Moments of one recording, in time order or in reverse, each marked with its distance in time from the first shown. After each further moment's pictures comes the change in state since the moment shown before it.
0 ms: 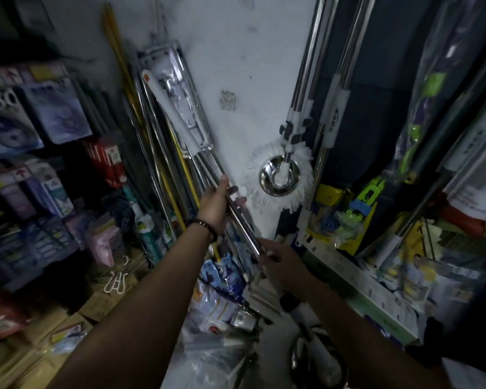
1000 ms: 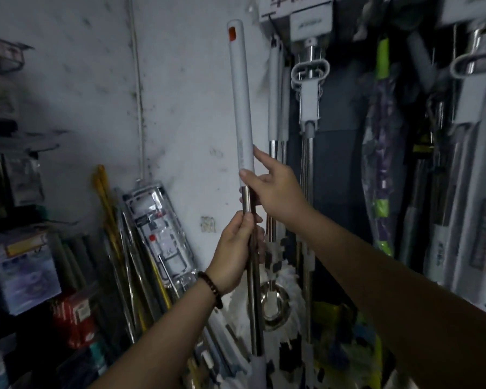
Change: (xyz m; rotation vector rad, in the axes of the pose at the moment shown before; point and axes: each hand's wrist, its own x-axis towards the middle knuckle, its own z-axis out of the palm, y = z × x) left_hand -0.005 0.166 0.166 0.331 -0.531 0.524; right_hand 0.111 -0.348 -0.189 0.128 0.448 -0.683
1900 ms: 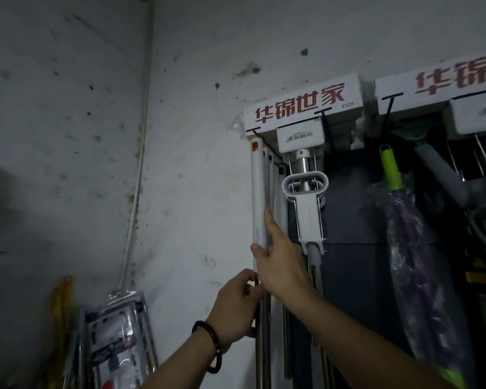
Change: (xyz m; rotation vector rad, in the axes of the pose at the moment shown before) left_hand 0.239 0.049 0.027 0.379 -0.001 0.035; right_hand 0.205 0.043 -0.062 -0.336 0.207 -0.111
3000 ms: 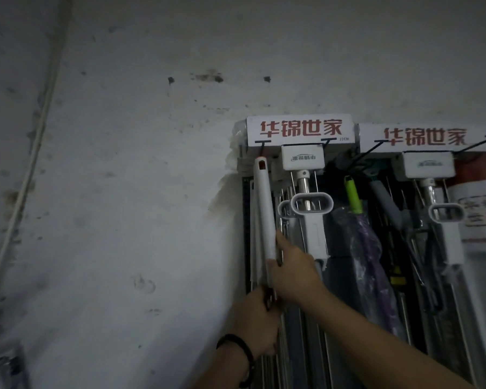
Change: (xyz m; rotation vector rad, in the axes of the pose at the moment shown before) left_hand 0.077 -0.040 -0.031 0.071 -0.291 0.200; right_hand 0.022 -0.034 0.036 -0.551 0.192 0.167
